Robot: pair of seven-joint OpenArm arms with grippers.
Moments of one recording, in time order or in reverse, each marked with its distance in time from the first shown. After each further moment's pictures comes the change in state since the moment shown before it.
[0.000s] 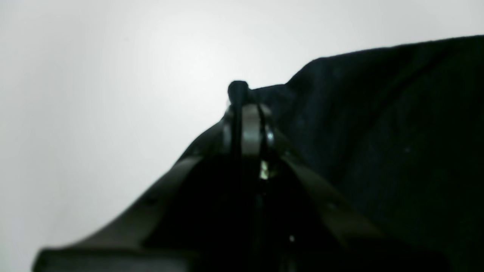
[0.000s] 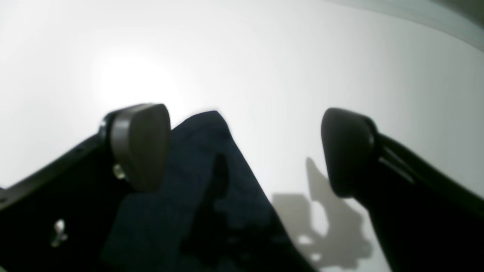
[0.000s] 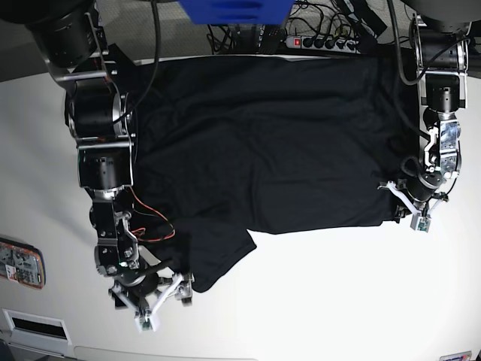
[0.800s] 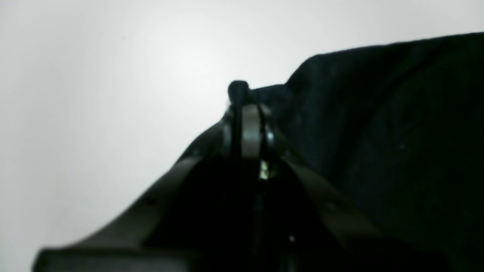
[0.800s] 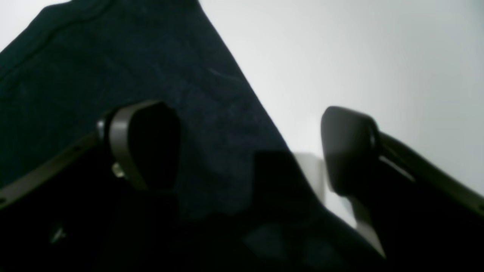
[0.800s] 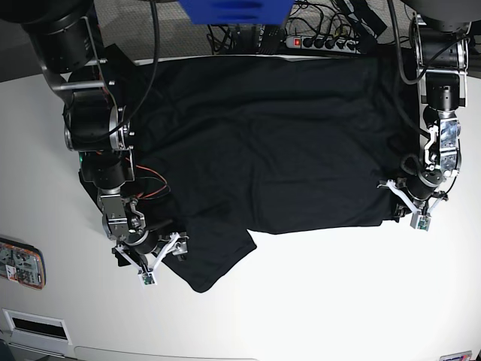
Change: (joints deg) left arm 0.6 0.0 0.0 0.0 -0.2 -0.1 -0.8; right arm 3.6 -0.4 0.3 -30.5 -10.8 0.1 21.4
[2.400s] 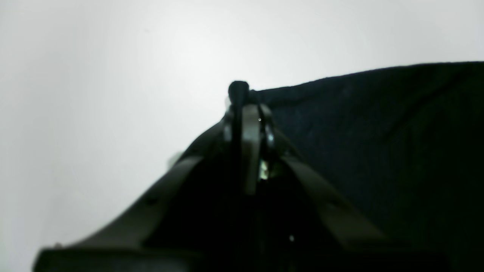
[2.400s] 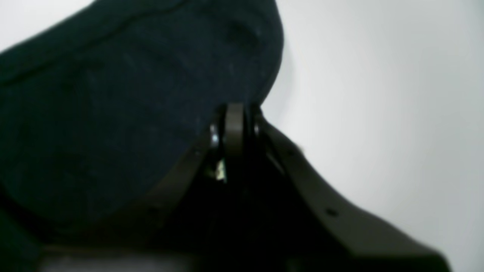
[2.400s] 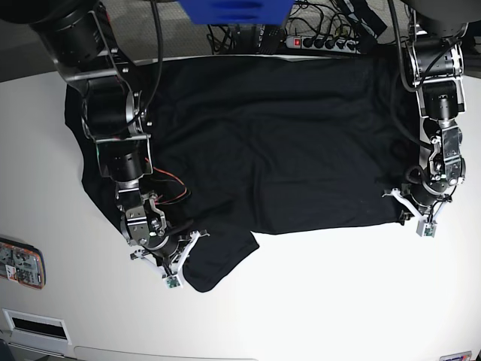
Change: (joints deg) left arm -4.8 0.8 -9.1 -1.2 3.2 -1.1 7.1; right arm -3.6 -3.7 0.1 13.5 -1.8 0.0 -10.6
